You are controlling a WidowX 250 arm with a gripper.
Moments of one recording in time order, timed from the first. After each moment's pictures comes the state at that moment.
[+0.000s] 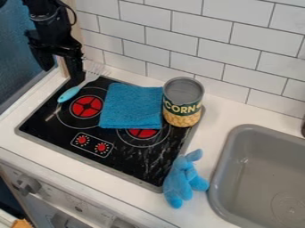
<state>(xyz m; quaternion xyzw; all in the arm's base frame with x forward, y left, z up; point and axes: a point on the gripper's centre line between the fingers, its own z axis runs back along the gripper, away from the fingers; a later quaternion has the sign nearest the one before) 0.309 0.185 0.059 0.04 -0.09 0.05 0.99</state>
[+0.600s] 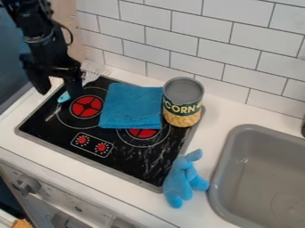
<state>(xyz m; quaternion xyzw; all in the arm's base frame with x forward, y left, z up) 0.270 0.152 0.054 0.02 -0.08 0.10 0.99</state>
